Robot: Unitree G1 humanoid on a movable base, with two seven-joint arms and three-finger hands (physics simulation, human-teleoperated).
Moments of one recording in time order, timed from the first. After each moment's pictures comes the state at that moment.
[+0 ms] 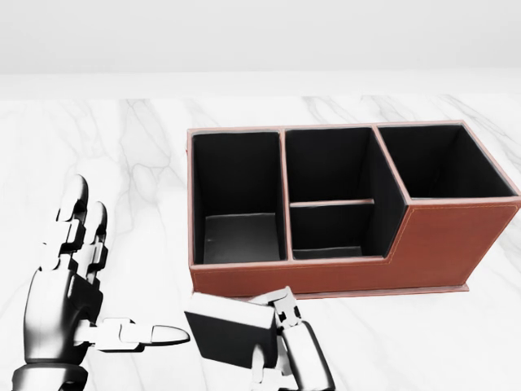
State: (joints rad) left arm 0.09 0.02 0.05 -0.26 -0.02 -0.09 -0.08; right arm 0.04 0.09 0.24 0.32 -0.31 -0.09 -0.06
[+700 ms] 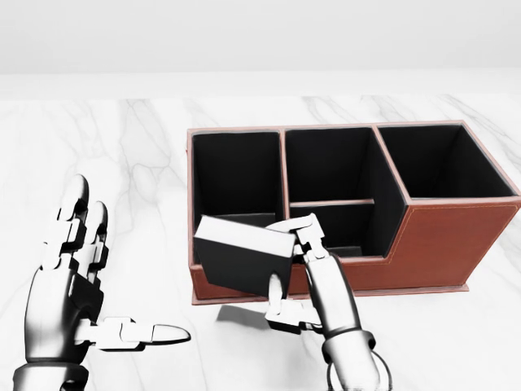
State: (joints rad) left arm 0.08 0.02 0.05 -0.25 -0.02 -0.08 -0.08; right arm -0.06 0.06 0.17 0.02 -0.24 0.04 0.01
